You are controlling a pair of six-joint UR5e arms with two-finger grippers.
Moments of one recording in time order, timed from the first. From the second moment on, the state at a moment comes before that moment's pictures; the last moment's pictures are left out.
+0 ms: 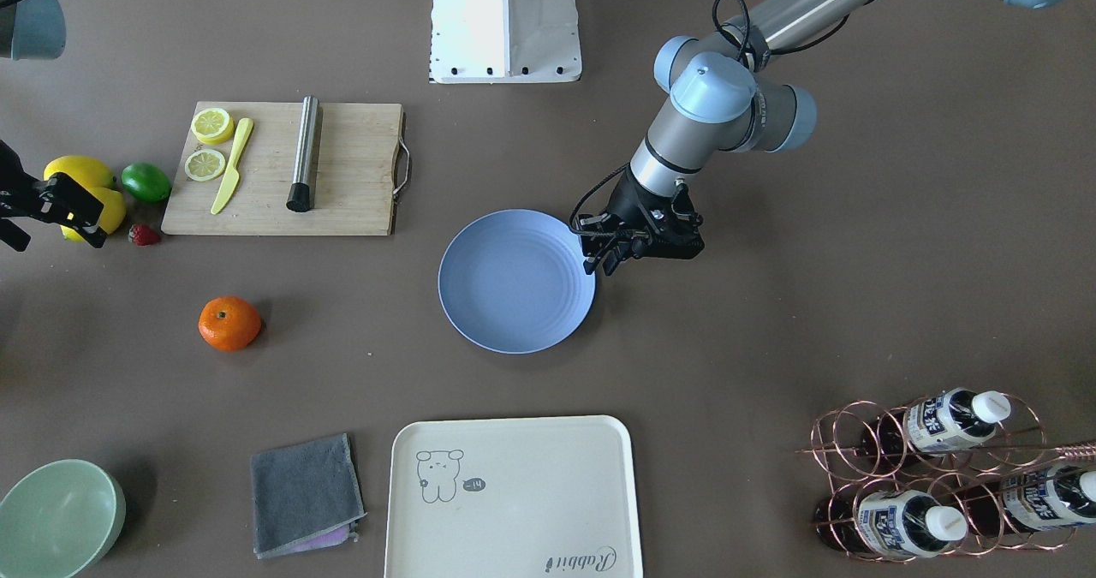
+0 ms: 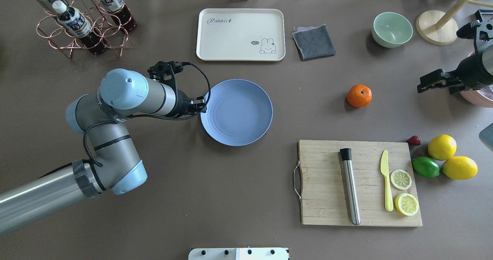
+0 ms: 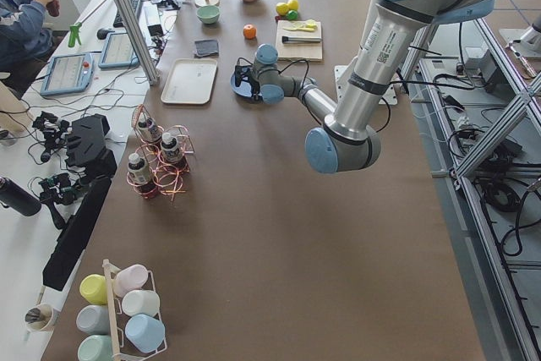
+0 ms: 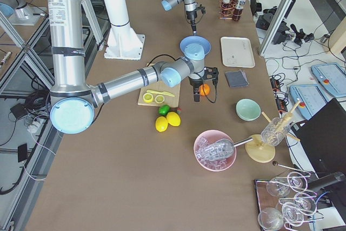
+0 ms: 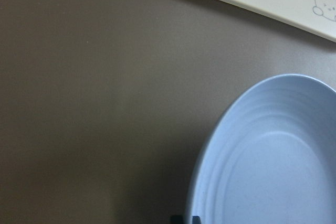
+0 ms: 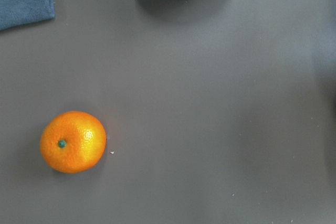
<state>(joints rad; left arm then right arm) -0.59 -2.11 -1.53 -2.21 -1.83 -1.37 1.09 -1.54 1.88 -1.29 2.19 0.77</state>
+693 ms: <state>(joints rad) -0.92 -1.86 -1.67 -2.15 -2.11 -0.99 1.07 -1.45 1.81 -1.29 2.19 0.78</state>
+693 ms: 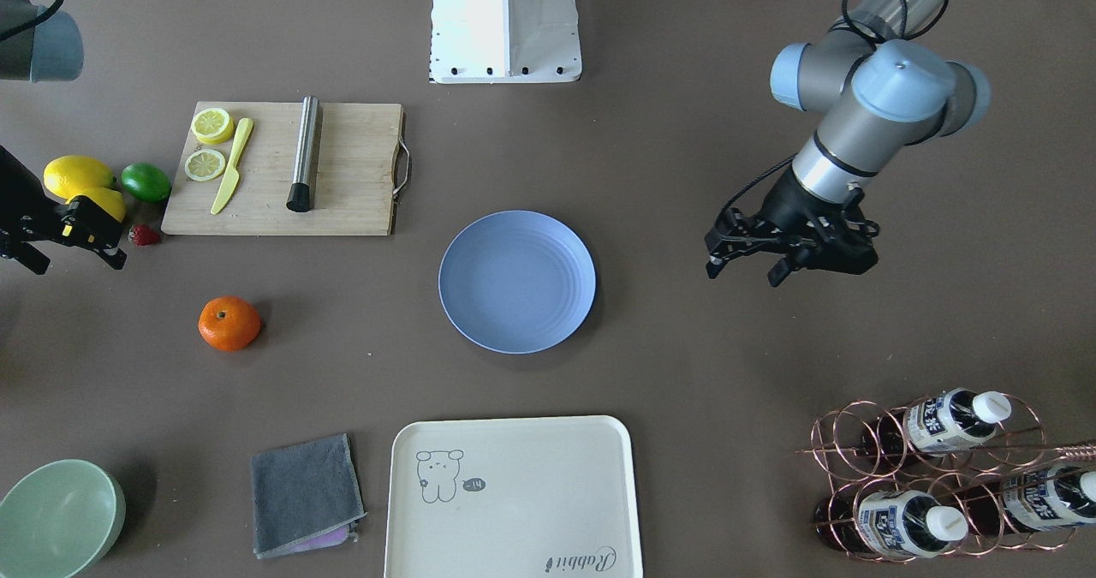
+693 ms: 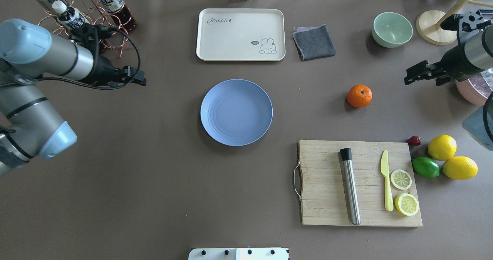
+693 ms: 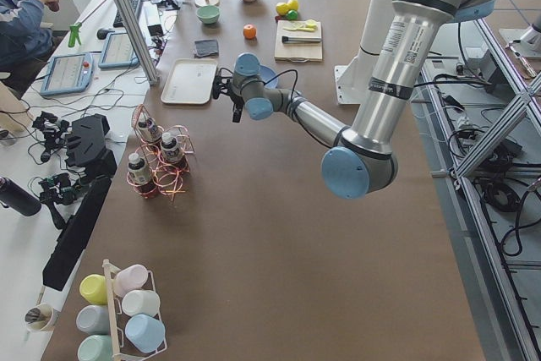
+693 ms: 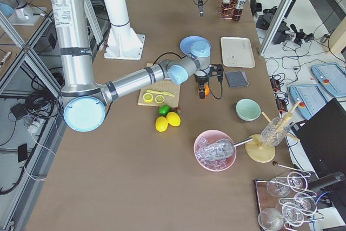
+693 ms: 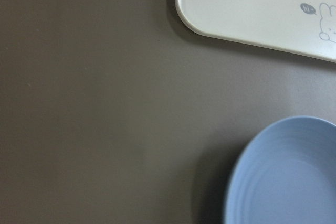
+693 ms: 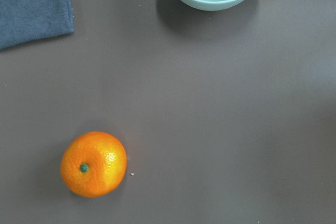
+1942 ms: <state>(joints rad) -1.59 -1.58 -1.66 -1.49 -2.49 0.30 0.95 -1.21 1.54 -1.29 2.10 0.84</state>
